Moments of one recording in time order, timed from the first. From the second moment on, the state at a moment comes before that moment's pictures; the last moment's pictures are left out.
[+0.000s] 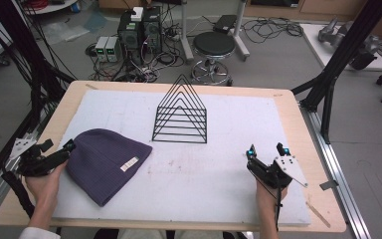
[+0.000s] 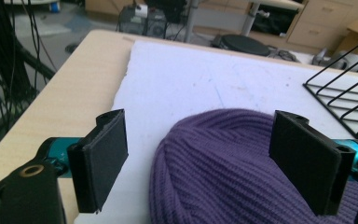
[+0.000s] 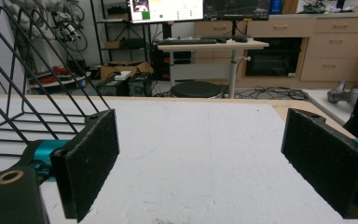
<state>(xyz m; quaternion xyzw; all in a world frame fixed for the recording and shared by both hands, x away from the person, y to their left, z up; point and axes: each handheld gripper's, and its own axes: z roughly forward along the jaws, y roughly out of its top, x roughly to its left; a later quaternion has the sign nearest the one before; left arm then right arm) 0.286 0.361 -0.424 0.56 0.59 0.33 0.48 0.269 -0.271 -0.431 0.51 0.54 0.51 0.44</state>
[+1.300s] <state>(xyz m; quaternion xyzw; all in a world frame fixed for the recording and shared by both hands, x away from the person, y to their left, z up) 0.309 0.349 -0.445 0.63 0.65 0.22 0.37 0.270 -0.269 -0.431 0.50 0.55 0.50 0.44</state>
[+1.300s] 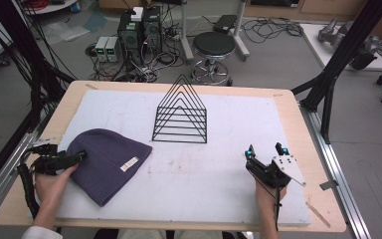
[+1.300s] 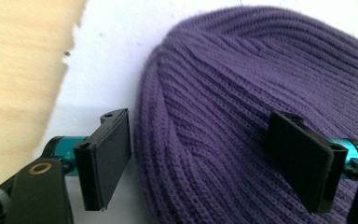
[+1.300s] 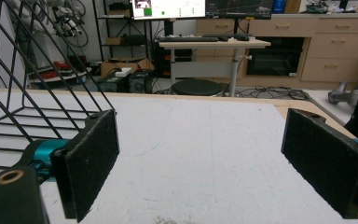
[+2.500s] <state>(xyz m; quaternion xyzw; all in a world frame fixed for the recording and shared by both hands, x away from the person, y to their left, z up) 0.302 0.343 -0.438 0.60 0.64 0.20 0.43 0.271 -0.269 -0.431 0.50 0.55 0.51 0.44</state>
